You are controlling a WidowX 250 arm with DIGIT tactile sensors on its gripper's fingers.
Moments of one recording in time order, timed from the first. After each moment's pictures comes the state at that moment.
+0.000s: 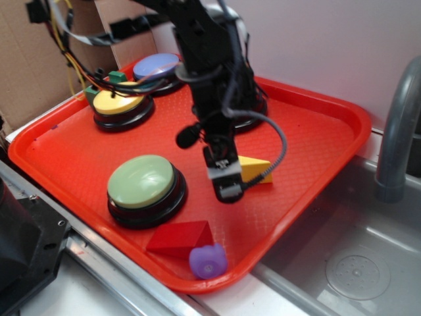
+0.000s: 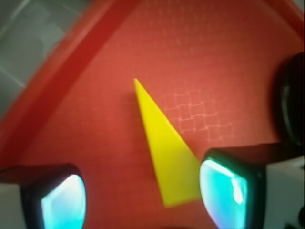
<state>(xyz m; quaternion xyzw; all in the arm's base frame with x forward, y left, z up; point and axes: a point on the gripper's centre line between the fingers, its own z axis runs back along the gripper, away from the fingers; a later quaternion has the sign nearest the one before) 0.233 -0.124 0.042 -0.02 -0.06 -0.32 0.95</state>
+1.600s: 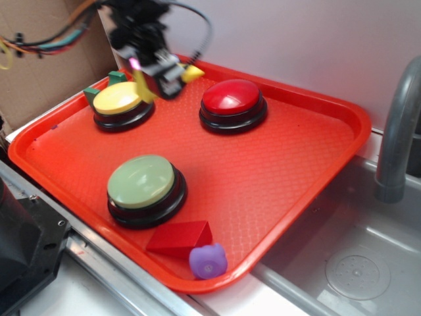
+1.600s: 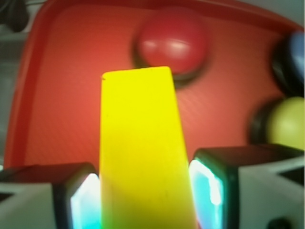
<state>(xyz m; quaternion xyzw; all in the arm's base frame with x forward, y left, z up) 0.209 -0.017 0.136 -0.04 -0.07 -0.04 1.00</state>
